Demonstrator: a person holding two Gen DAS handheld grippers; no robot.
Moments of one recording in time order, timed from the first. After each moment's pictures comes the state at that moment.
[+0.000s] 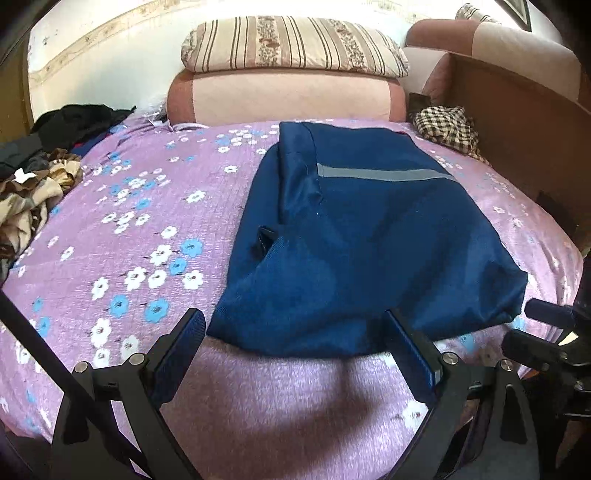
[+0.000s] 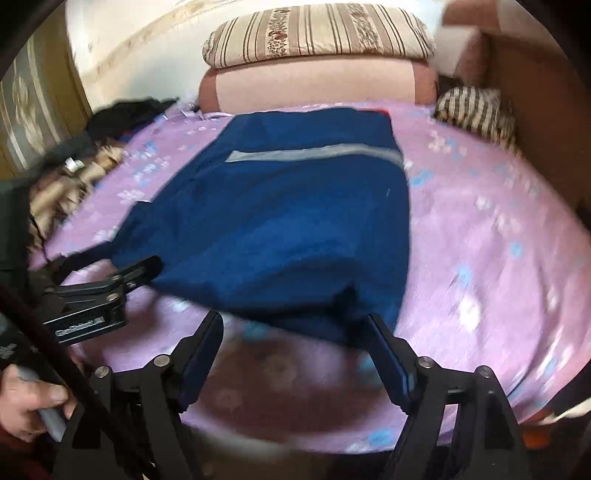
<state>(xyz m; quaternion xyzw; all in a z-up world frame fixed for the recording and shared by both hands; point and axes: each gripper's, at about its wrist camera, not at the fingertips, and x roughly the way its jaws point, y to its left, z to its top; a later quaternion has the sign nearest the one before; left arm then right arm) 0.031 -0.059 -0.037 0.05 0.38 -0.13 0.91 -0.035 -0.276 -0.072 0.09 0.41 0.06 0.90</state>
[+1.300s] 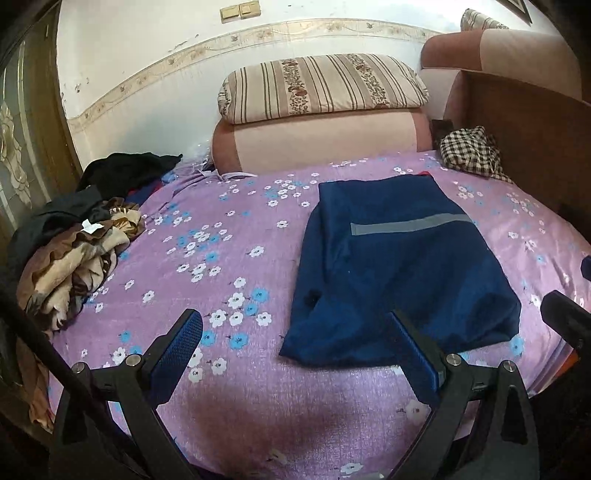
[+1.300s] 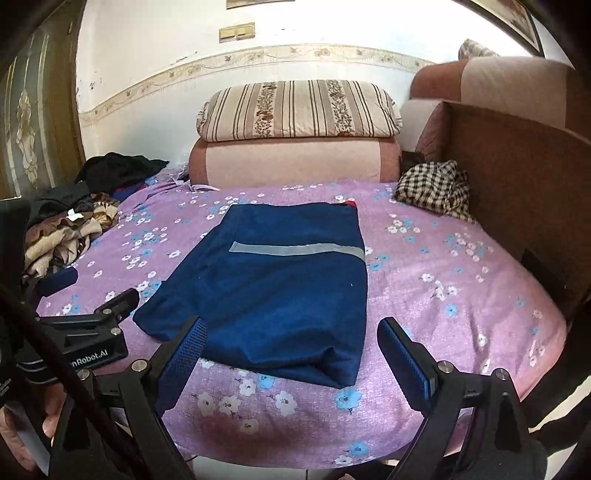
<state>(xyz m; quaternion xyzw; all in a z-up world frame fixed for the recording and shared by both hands) -0.006 -0.061 0.037 0.11 0.32 -0.05 0.94 -0.076 -0.251 0.014 0.04 0.30 -0.02 0.95</state>
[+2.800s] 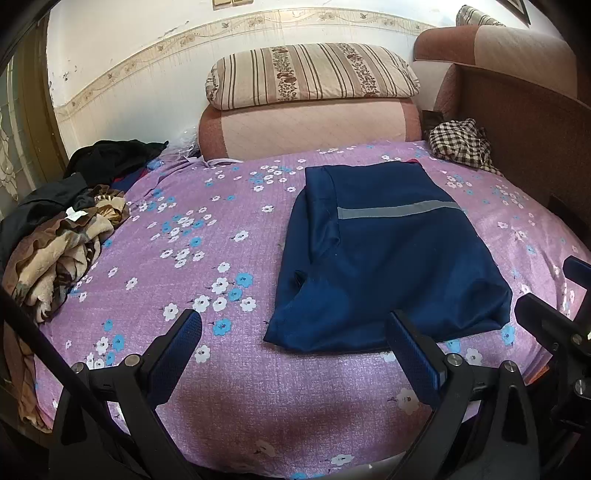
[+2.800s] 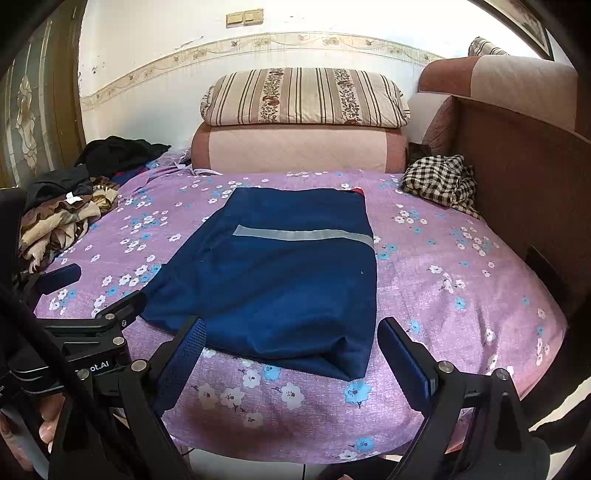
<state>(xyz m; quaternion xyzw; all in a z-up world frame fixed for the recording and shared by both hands) -0.003 -0.061 0.025 0.09 0.34 -0.07 0.93 -0.066 -0.246 0.003 0.02 0.32 -0.01 0.95</state>
